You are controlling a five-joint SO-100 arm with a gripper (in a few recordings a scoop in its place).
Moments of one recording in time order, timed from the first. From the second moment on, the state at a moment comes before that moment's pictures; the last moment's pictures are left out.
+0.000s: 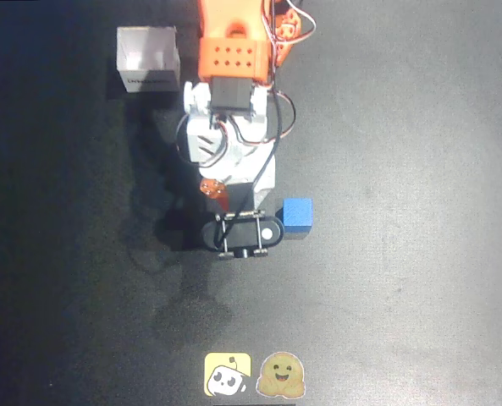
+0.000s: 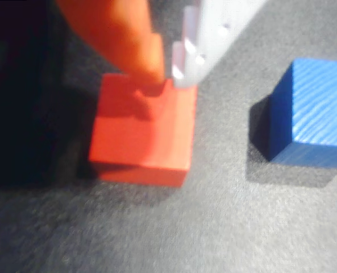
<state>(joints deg) 3.6 105.8 117.3 58.5 84.1</state>
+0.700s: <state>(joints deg) -0.5 104.3 118.6 52.4 91.9</state>
